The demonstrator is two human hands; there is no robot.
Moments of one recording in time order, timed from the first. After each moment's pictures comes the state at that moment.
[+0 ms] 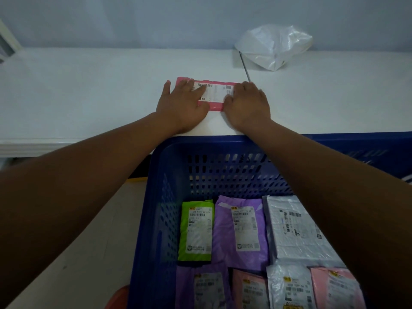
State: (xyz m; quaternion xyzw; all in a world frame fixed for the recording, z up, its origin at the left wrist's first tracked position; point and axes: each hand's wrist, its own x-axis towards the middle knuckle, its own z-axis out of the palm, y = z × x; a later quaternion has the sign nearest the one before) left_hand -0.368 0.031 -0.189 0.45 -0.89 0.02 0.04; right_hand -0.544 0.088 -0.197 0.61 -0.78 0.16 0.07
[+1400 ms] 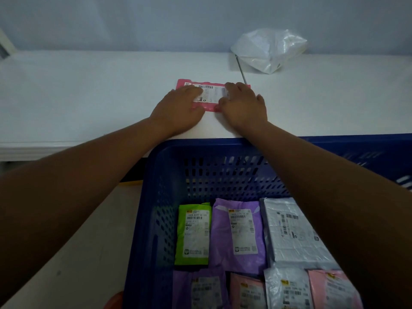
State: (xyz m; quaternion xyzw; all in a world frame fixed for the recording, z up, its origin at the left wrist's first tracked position) left_hand -0.365 0.043 -0.181 0.42 -0.88 -0.12 0.18; right_hand -0.542 0.091 -0.188 0.61 -0.77 0.19 0.00
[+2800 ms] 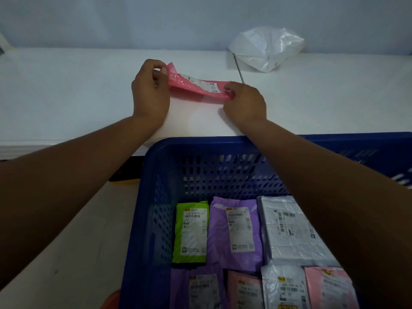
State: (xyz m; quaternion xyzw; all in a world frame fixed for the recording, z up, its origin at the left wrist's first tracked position) left_hand -0.345 0.023 -0.186 0.46 -0.67 -0.23 0.54; right_hand -0.545 0.102 -0.179 0.59 -0.75 0.29 -0.01
